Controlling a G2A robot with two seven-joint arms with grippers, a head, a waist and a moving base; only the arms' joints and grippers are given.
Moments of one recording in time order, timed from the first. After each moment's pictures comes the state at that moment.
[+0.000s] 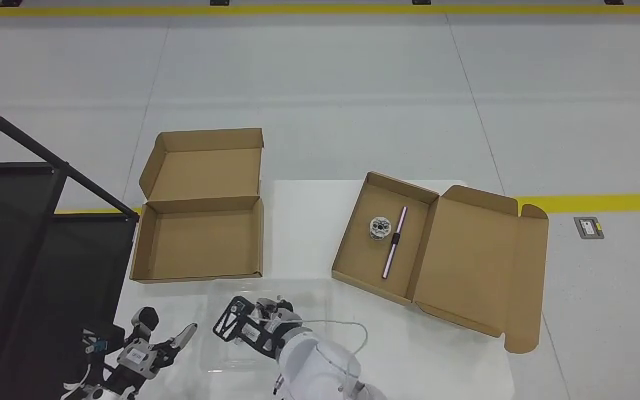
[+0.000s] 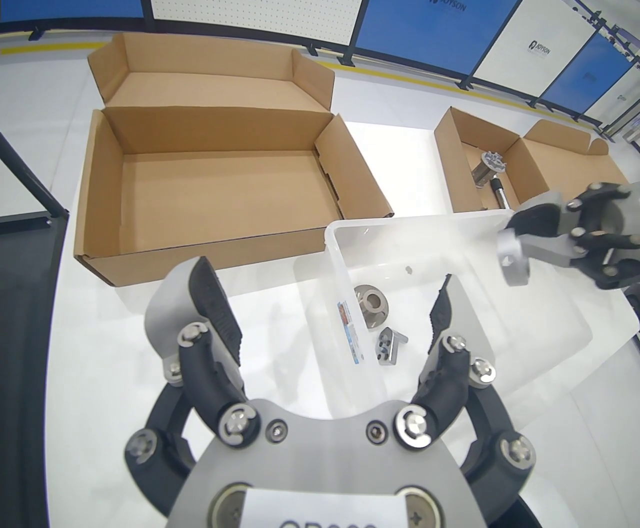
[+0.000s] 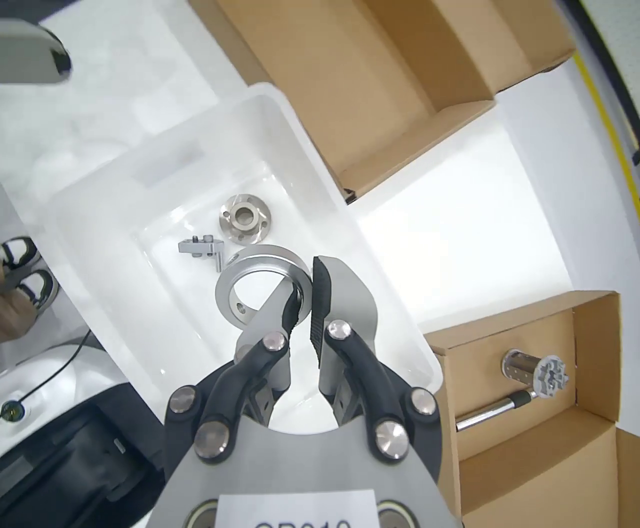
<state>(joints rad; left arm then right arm) 1.80 -1.14 -1.85 -1.77 1.00 -0.52 0.07 -1.08 -1.64 0.73 -1.69 -1.84 -0.15 0.87</state>
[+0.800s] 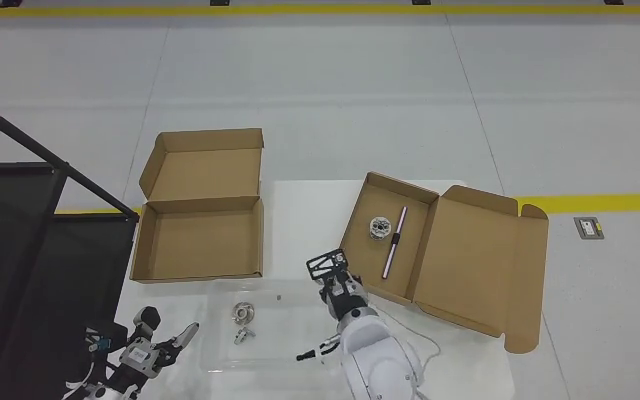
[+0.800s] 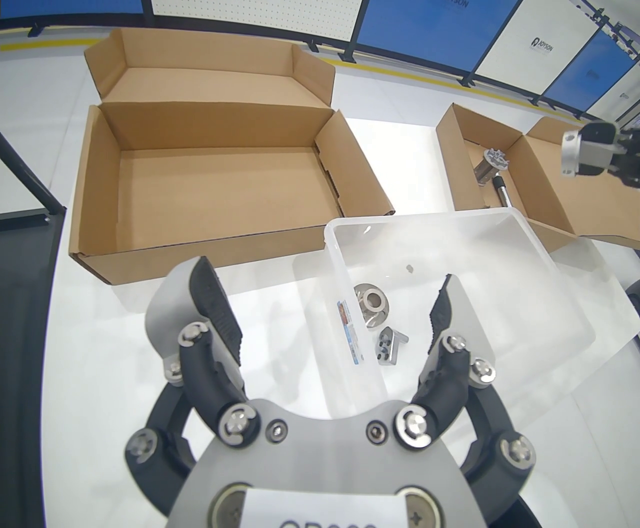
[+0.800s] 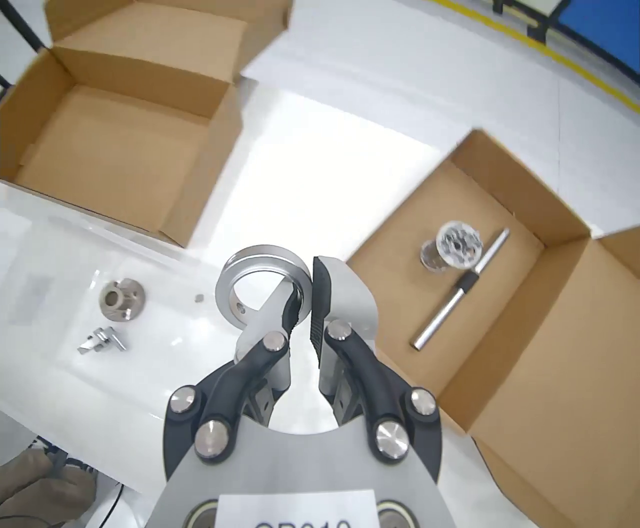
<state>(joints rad) 1.79 -1.14 -1.84 -1.77 1.00 -0.51 0.07 -1.22 -1.62 1.04 -1.80 -1.77 0.15 0.81</state>
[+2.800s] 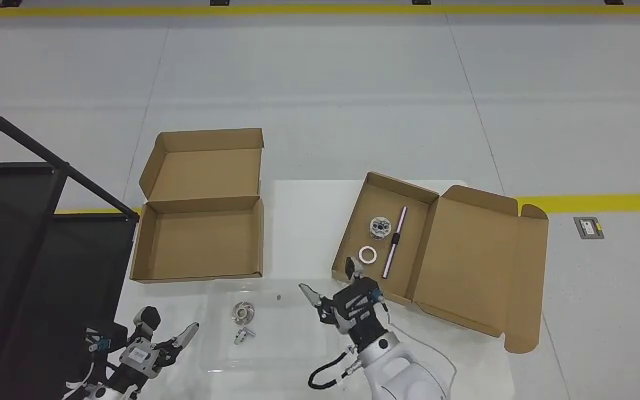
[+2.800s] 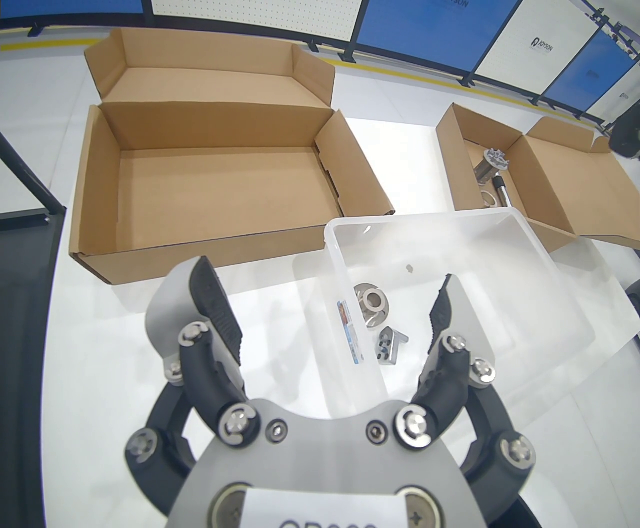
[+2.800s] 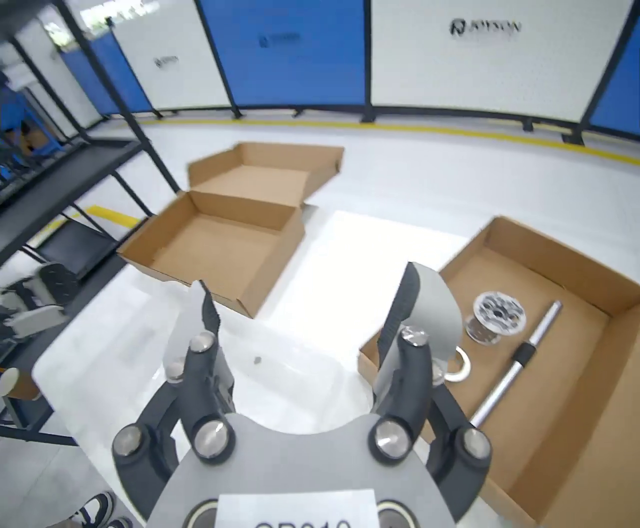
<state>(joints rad) 1.79 -1.14 -1.84 -1.77 1.00 -0.51 0.07 -1.43 -1.59 1.15 -1.85 -1.57 -0.18 0.04</state>
